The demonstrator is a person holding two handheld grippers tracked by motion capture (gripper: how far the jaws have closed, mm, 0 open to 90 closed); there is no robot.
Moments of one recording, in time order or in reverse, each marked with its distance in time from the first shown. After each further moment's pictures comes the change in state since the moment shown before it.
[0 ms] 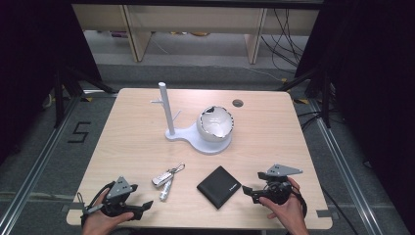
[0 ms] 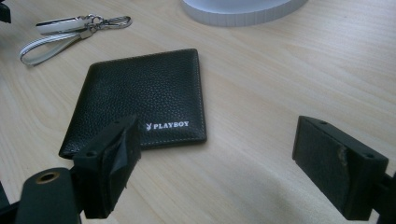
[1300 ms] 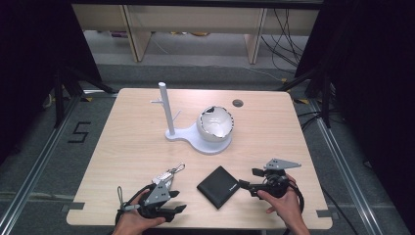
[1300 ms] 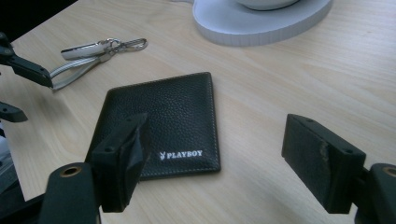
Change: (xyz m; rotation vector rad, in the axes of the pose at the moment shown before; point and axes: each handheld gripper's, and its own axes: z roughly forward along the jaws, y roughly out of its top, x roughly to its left) left arm -0.072 0.044 0.051 -0.055 -0.214 0.195; right arm -0.006 0.013 0.009 -0.034 0.074 0.035
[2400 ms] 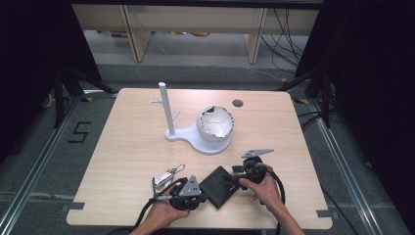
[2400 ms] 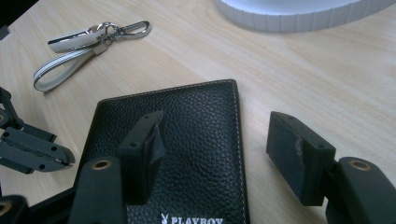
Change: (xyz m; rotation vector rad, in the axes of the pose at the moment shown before) left arm -0.010 0.037 0.062 0.049 -0.081 0.083; right arm -0.003 0.024 0.063 0.159 0.069 0.038
